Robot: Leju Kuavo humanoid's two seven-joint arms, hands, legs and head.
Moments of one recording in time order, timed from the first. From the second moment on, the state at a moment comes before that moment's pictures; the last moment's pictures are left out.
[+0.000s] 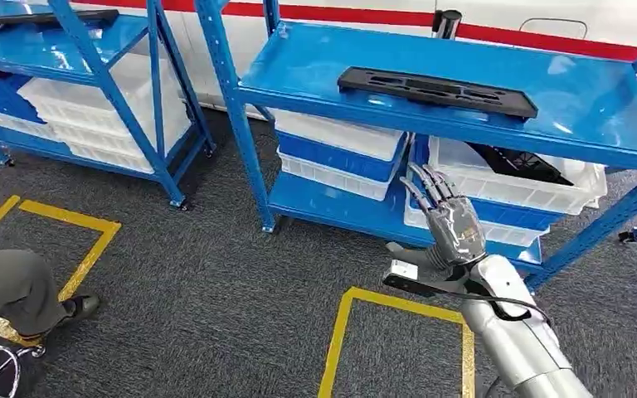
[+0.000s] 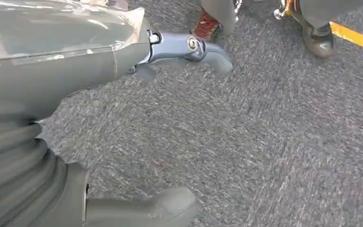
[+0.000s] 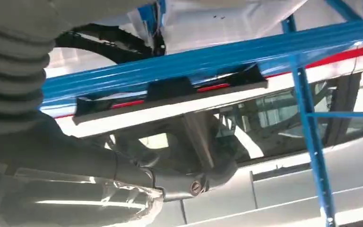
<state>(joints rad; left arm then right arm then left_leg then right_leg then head) -0.03 -0.04 0.33 -0.23 0.06 0.36 -0.66 -0.47 -0.25 0.48 -1.13 0.95 -0.46 -0.38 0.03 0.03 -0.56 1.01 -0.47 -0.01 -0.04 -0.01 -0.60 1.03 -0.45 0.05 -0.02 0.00</state>
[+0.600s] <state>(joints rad) -0.04 -0.04 0.34 -0.23 0.05 0.36 -0.66 -0.46 -0.26 0.47 -1.14 0.95 -0.47 -0.38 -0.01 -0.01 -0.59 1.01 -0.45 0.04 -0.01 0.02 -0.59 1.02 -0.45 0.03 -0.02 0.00</state>
